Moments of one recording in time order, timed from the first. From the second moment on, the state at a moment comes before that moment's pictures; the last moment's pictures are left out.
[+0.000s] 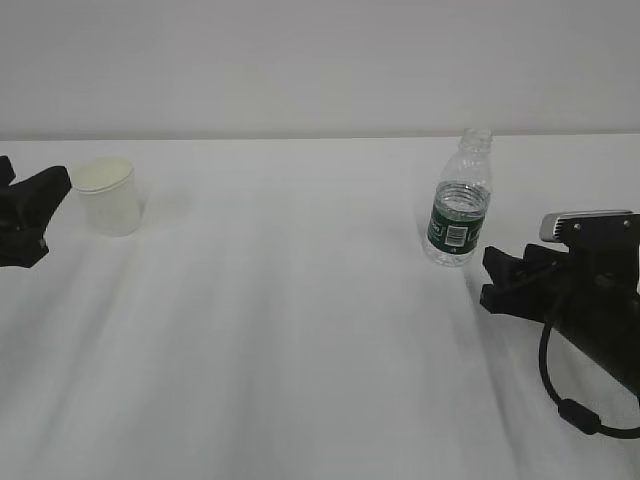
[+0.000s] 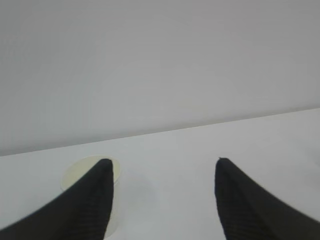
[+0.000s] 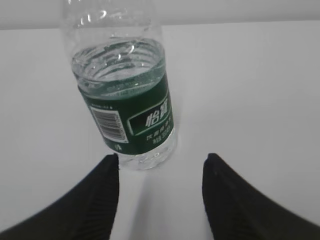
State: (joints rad) left arm -0.14 1.48 -0.29 0.18 -1.09 -0.13; right arm 0.20 2.01 -0.45 0.01 -1.15 0.06
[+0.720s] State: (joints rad) left arm -0.14 1.48 -0.29 0.18 -1.09 -0.13; right arm 0.20 2.11 -0.55 -0.13 -1.15 0.07
